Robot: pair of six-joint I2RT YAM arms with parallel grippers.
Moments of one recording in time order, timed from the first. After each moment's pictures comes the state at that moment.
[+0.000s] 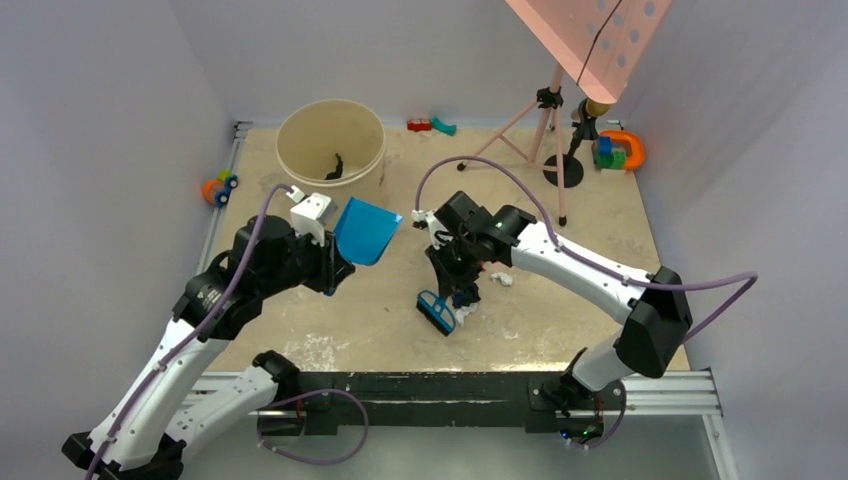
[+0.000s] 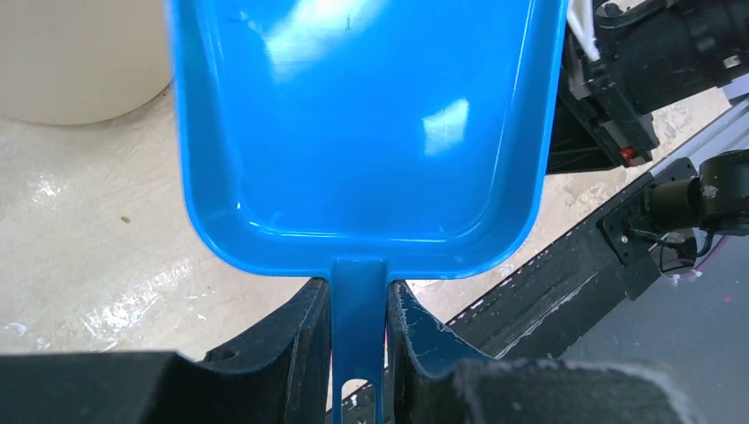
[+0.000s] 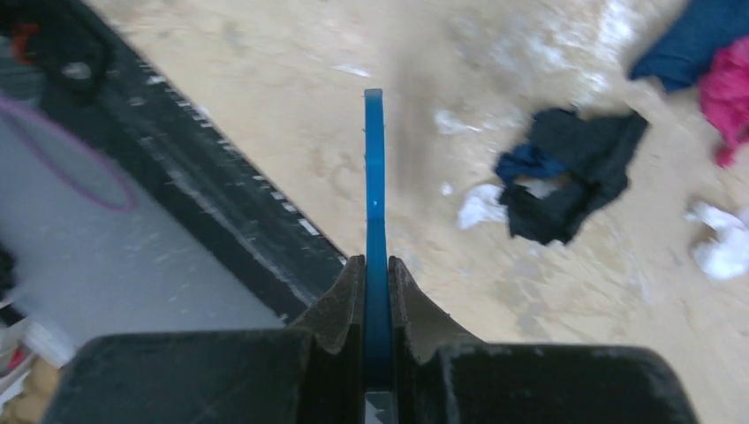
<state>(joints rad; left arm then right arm) -0.56 0.76 1.05 -0.85 0.13 -0.27 0.85 1.50 1.30 -0.90 -0.26 0.23</state>
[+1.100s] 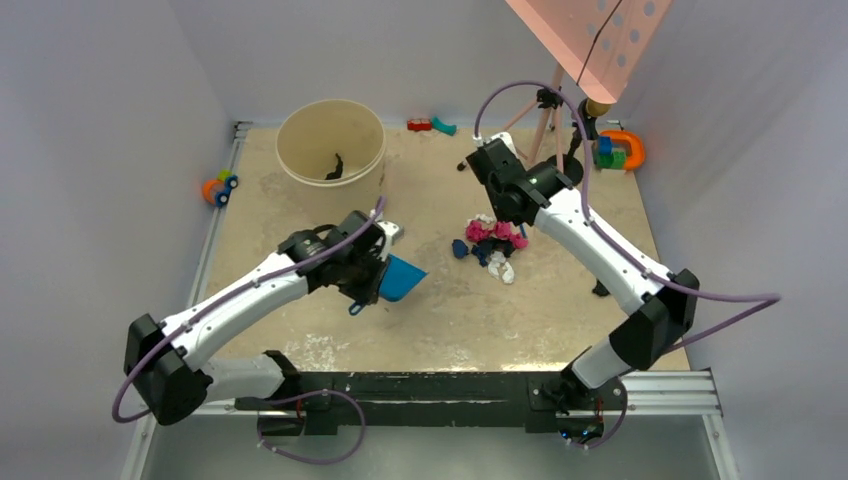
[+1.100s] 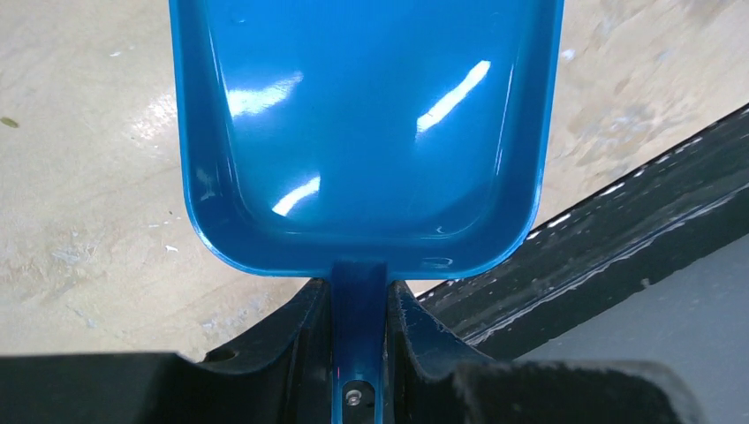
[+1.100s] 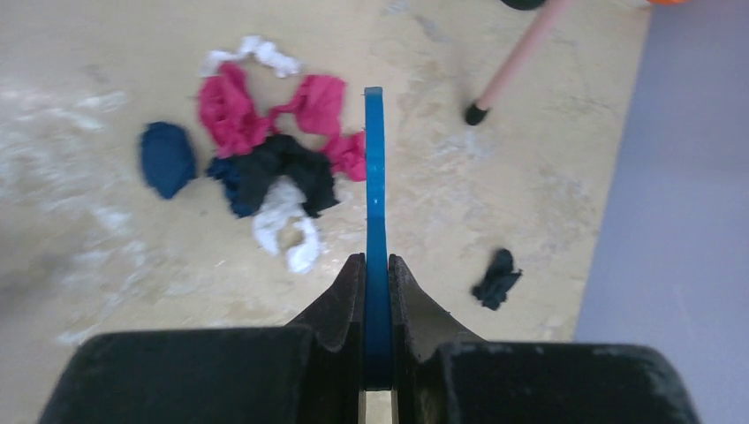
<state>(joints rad) -0.73 1.18 1.02 -0.93 0.05 -0.27 0.66 1.51 1.56 -1.04 0.55 0.20</state>
